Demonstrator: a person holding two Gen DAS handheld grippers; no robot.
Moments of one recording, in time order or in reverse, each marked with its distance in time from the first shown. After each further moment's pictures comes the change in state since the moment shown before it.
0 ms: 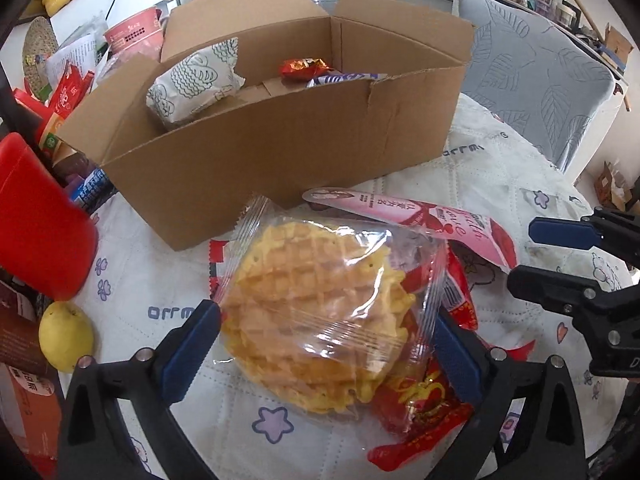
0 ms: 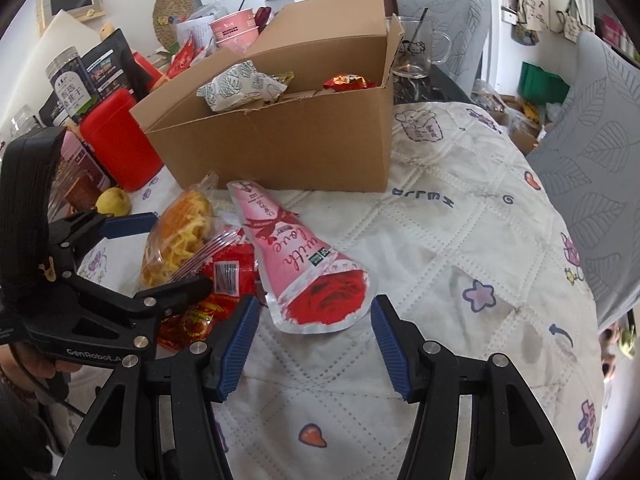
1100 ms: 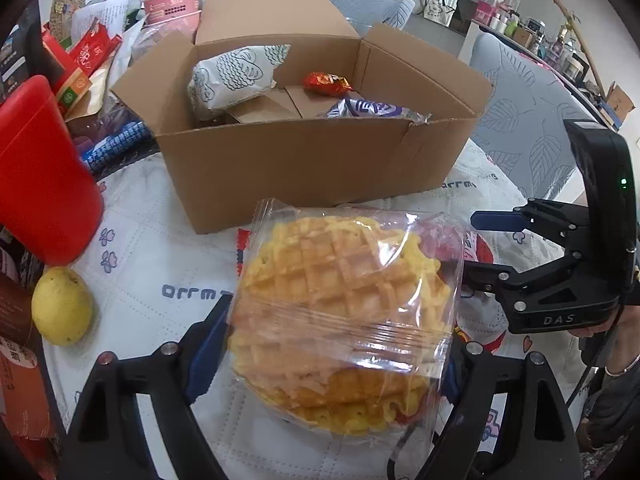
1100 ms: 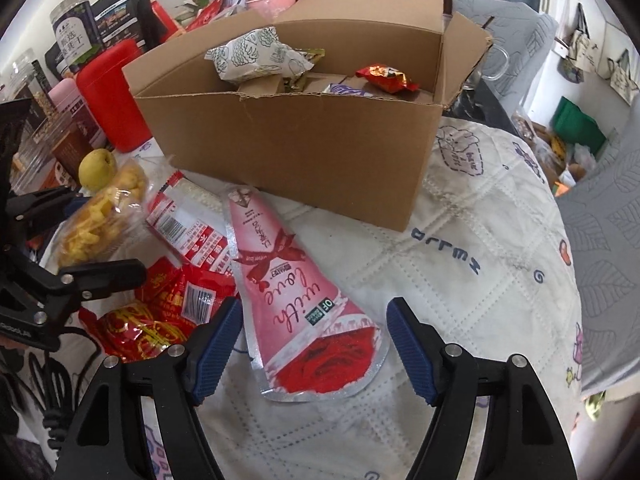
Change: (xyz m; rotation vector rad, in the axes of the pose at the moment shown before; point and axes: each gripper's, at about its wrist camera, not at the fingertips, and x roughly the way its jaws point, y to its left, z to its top) left arm -0.025 0.038 -0.009 -0.145 -0.047 -0.104; right arm 0.047 0.001 0.039 -0.217 0.100 0.001
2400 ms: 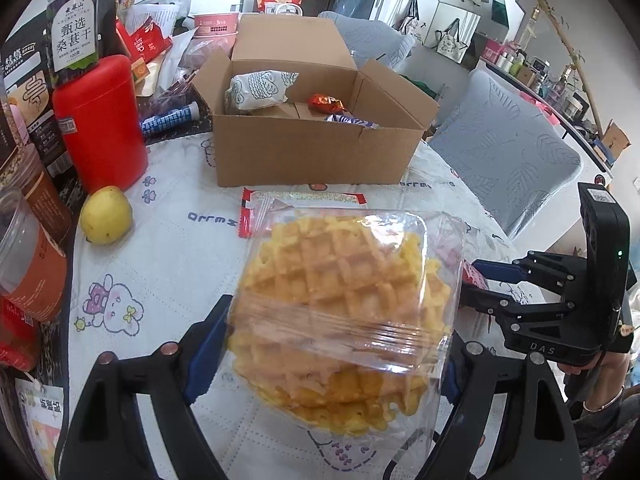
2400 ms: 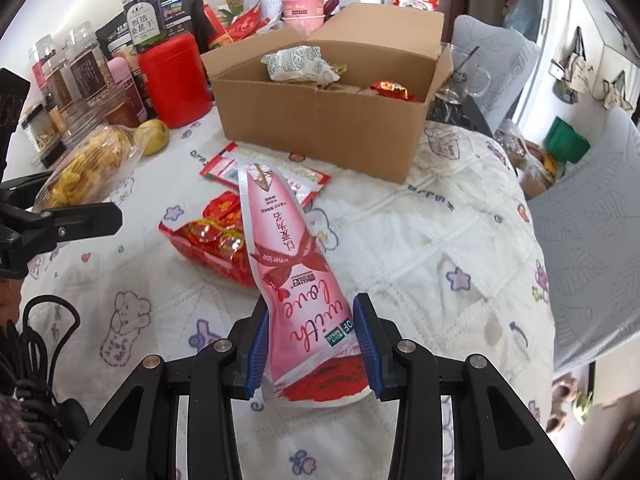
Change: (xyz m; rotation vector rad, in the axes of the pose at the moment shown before) left arm -0.077 -0.025 -0.060 -0.112 -0.087 -0.017; right arm -0.072 0.038 -0.073 -0.041 -0.031 -0.029
